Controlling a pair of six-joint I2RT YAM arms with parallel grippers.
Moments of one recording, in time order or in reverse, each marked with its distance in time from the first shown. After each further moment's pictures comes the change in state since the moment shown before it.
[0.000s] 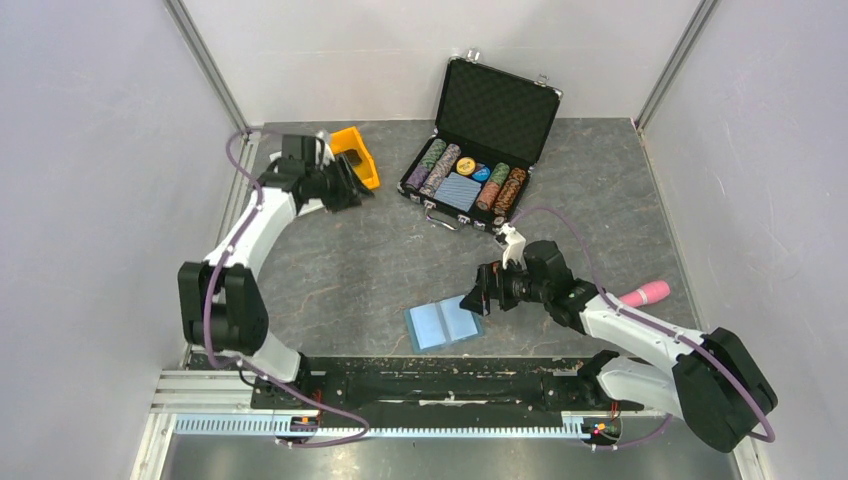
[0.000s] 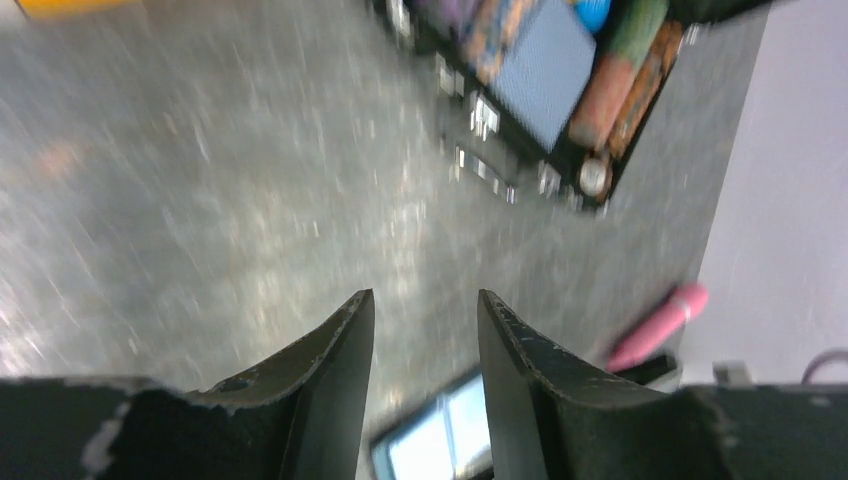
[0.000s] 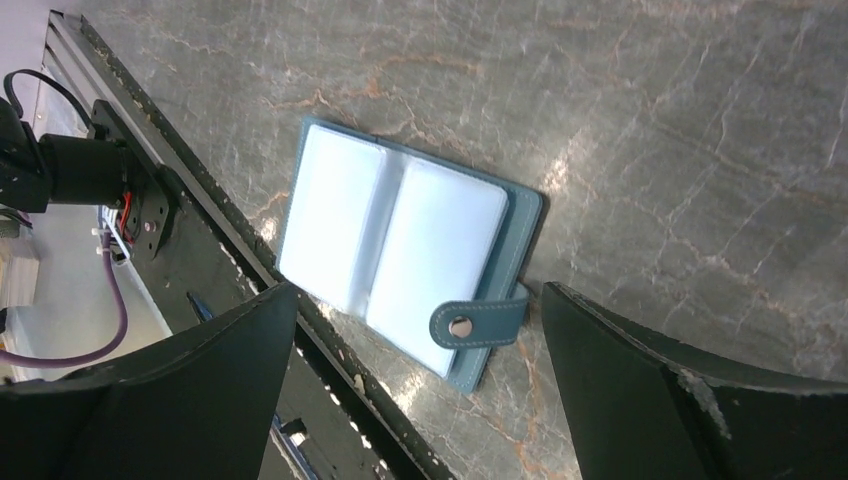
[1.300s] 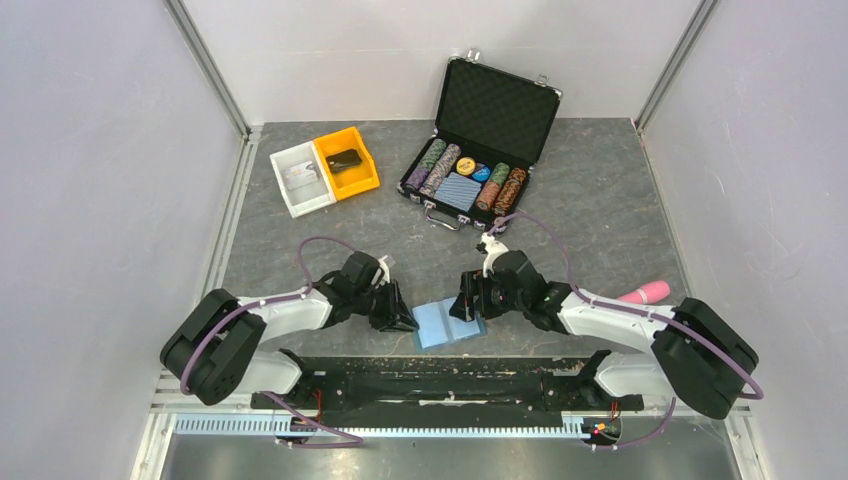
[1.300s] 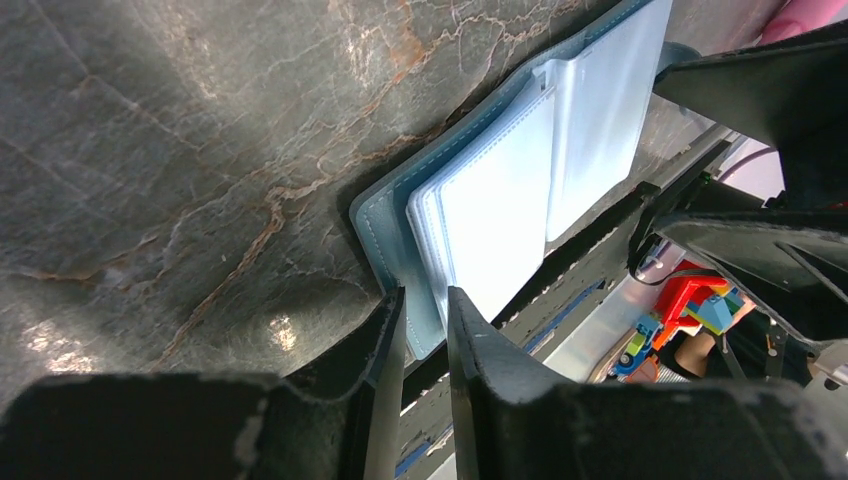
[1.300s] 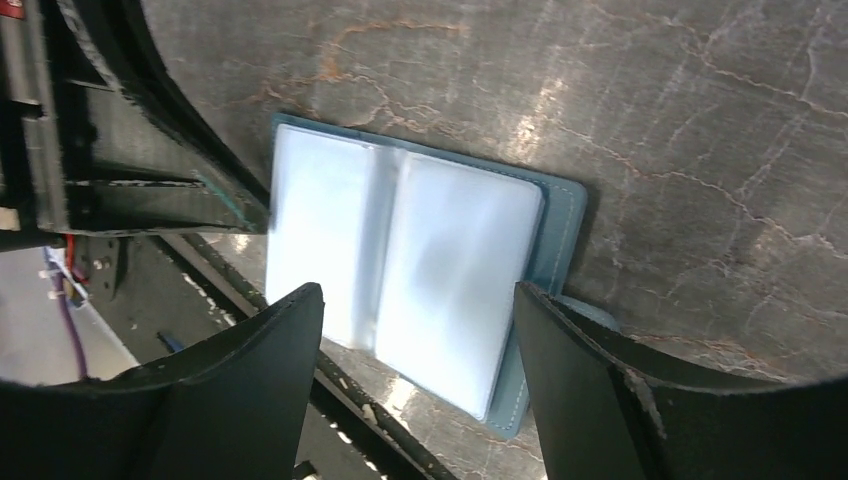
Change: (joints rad) left arm -0.527 -0.277 -0.940 0.503 0.103 -0.296; right arm 0.196 0.138 0.026 0.025 0.232 0.173
